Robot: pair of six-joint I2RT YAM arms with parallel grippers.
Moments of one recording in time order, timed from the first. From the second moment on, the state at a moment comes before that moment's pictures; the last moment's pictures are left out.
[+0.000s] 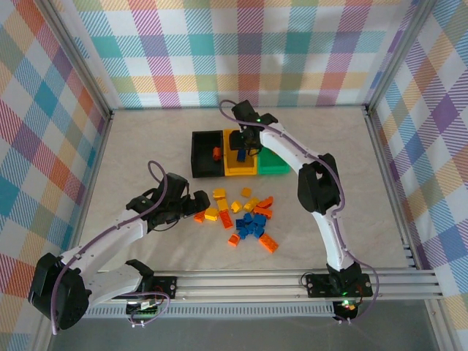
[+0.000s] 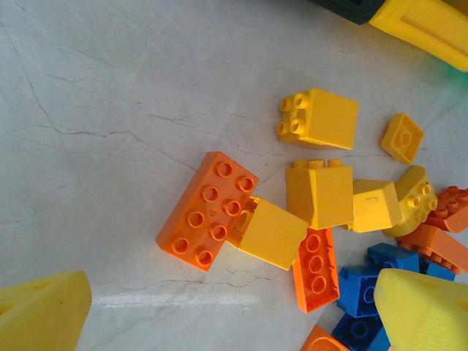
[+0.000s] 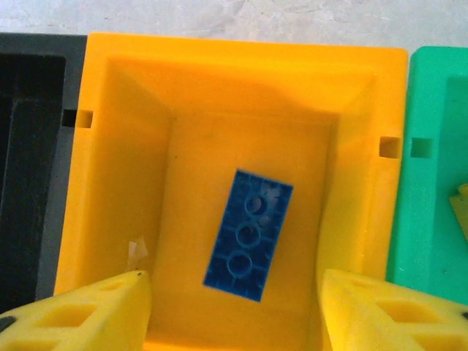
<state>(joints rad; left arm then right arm) -0.53 1.07 0.69 -0.59 0.00 -0.83 0.59 2.29 2.11 -0.86 0.09 0.39</state>
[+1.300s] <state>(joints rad) -0.62 1.57 0.84 -0.60 -0.15 -0.72 0.59 1.63 1.30 -0.55 0.04 0.49</state>
